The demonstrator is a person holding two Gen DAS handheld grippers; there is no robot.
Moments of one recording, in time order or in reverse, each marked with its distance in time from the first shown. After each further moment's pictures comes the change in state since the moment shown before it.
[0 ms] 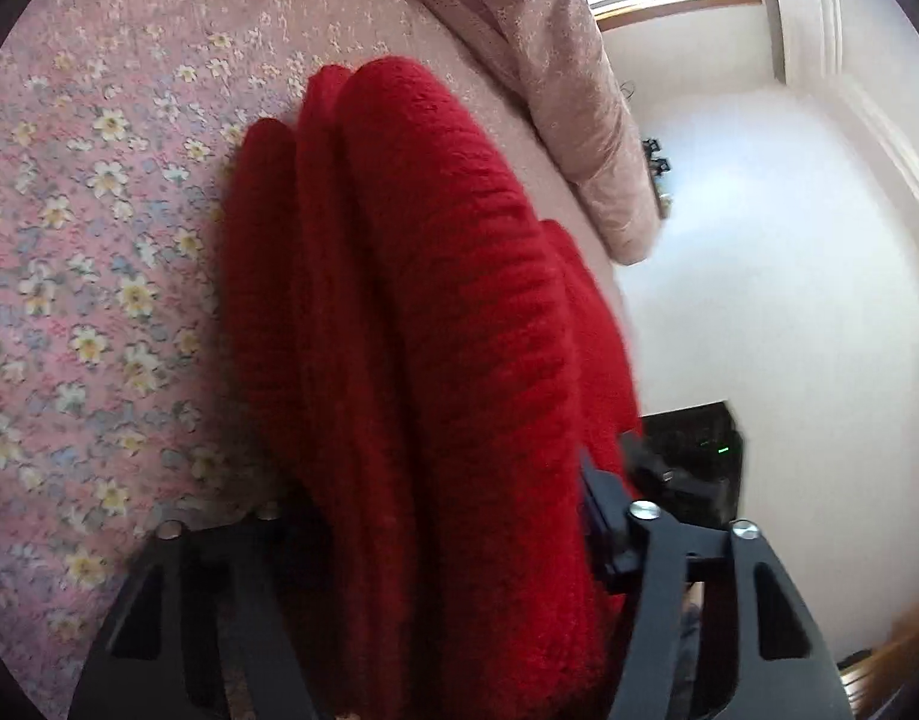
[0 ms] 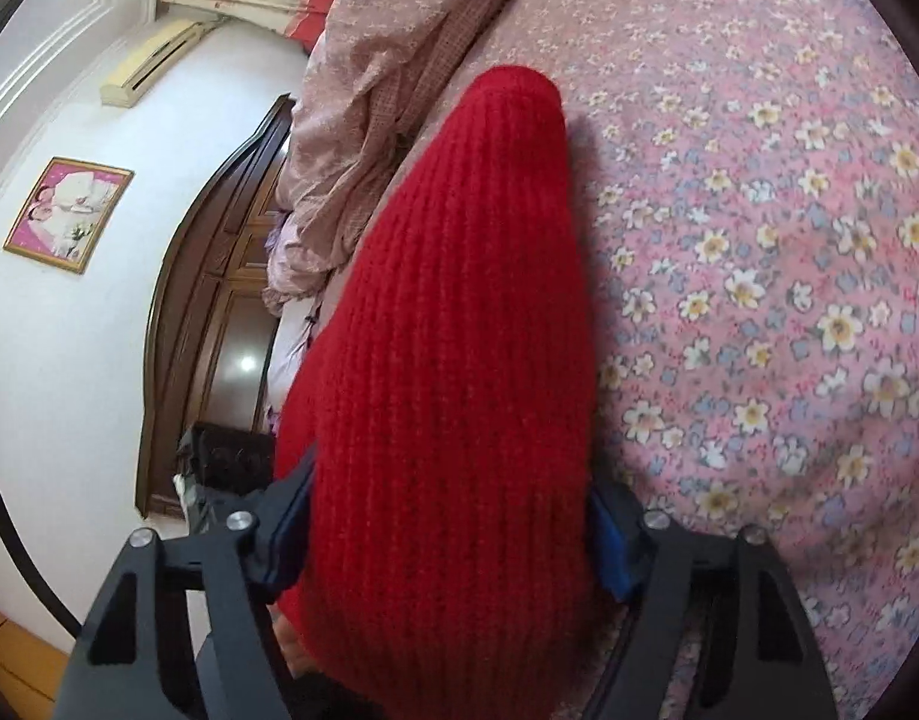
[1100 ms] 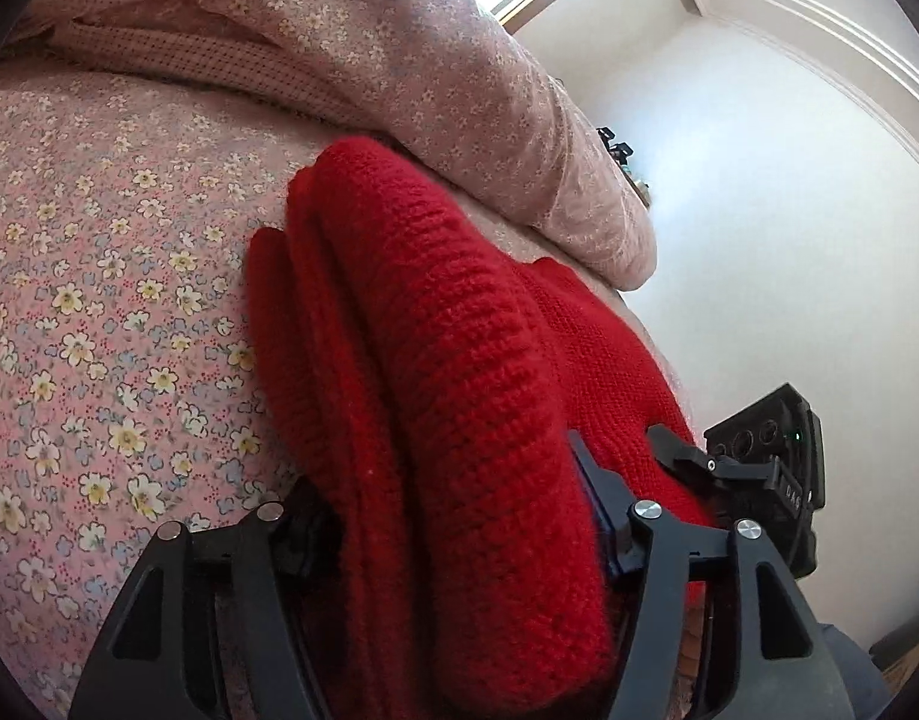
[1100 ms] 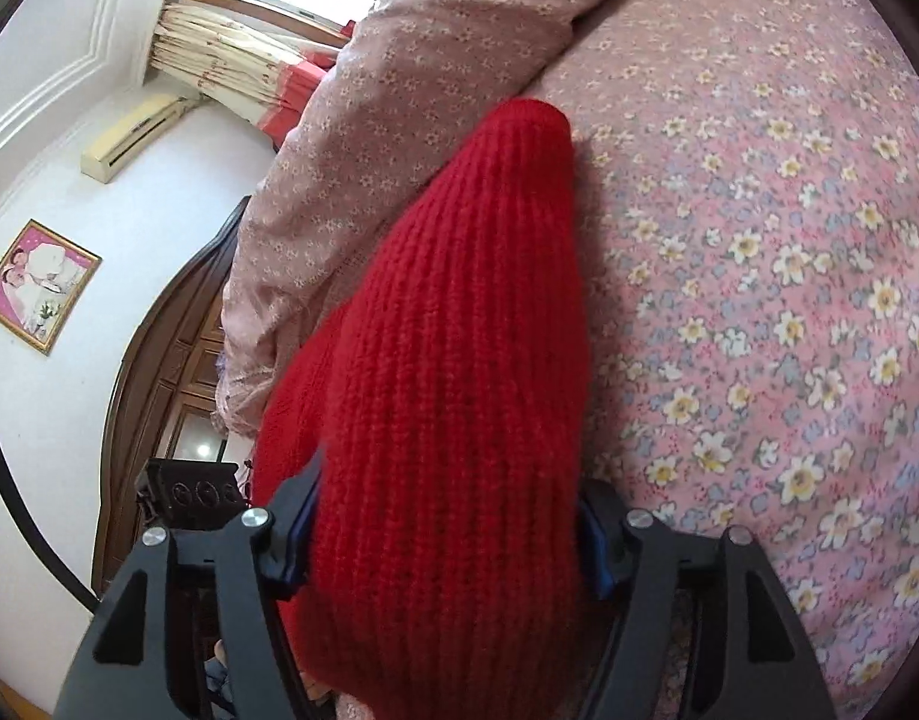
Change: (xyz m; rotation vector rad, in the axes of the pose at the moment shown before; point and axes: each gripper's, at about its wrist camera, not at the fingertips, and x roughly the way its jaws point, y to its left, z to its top) left arm 0.184 -0.087 0.099 0.345 -0.155 0.081; right arm -0.114 -0.095 0.175 -0.058 -0.261 -0.120
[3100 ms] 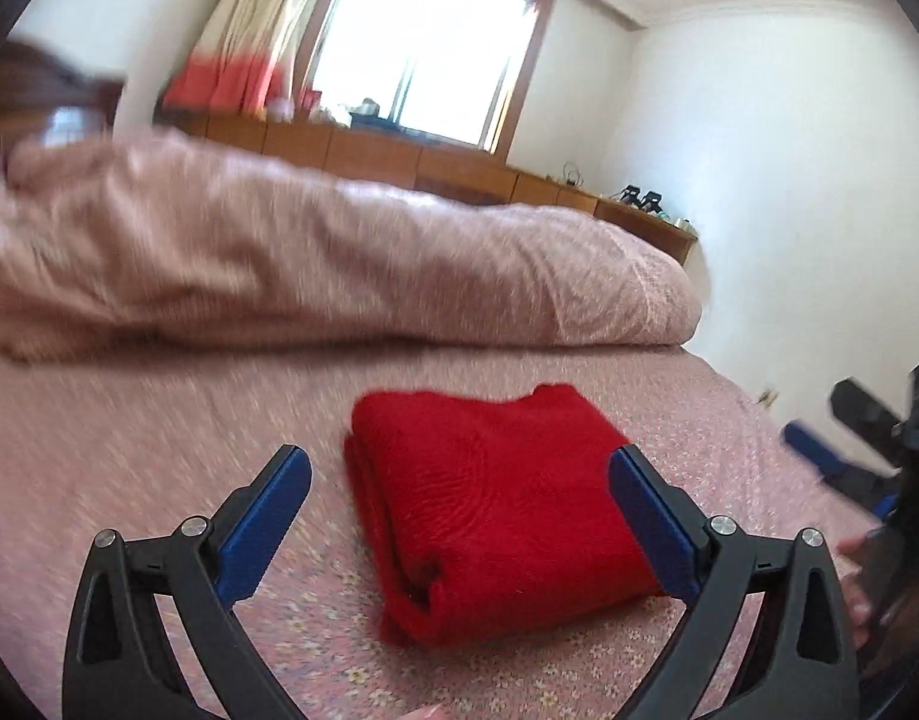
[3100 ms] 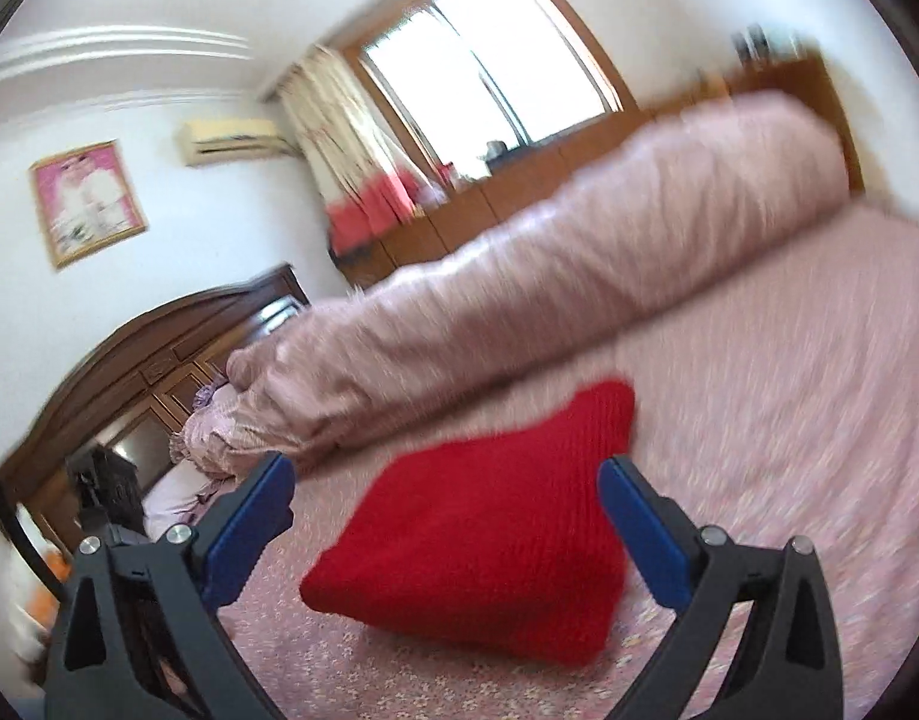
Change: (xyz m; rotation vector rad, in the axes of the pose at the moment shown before) left arm -0.130 -0.117 -0.030 0.377 -0.342 0.363; right arm -0.117 0.151 -0.052 -0.467 -0.438 -0.153
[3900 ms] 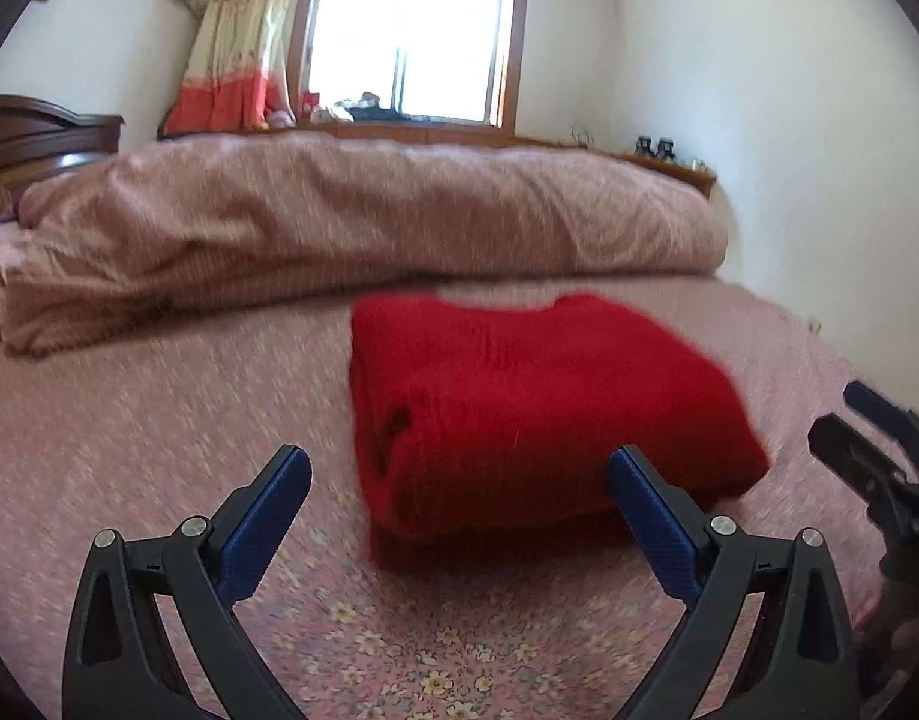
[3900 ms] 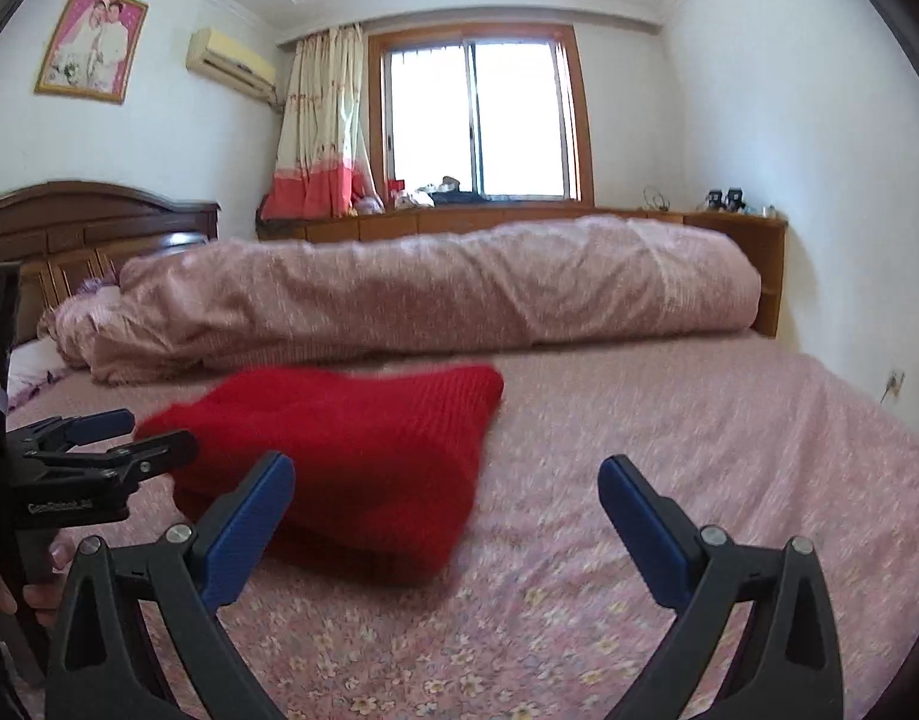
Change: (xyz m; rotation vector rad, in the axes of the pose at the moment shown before) left arm 0.042 -0.017 -0.076 0.110 0.097 0.093; right arm -0.002 0.009 -0.085 -0.340 -0.014 -0.349
